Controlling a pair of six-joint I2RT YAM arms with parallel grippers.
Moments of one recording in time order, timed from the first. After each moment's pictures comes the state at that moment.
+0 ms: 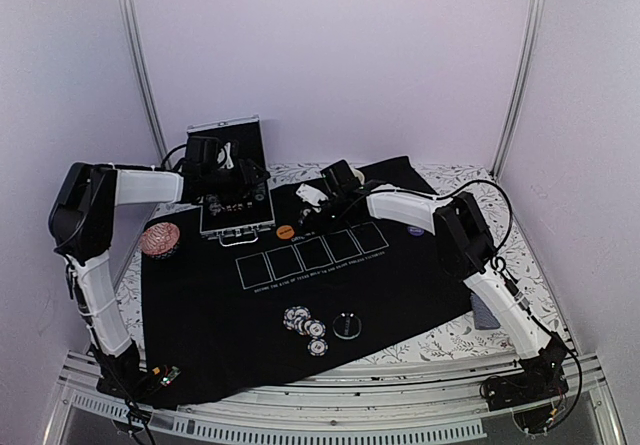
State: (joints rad) left arm -0.29 1.93 1.29 0.14 0.40 -0.64; right arm 0.72 2.71 2.34 -0.38 -0.20 -0.41
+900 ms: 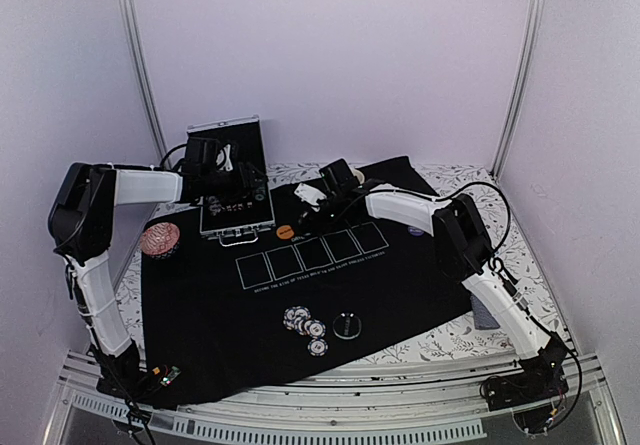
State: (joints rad) left arm -0.28 1.93 1.29 0.10 0.38 -0.58; right arm 0.72 2.73 2.39 -0.40 -0.19 -0.43
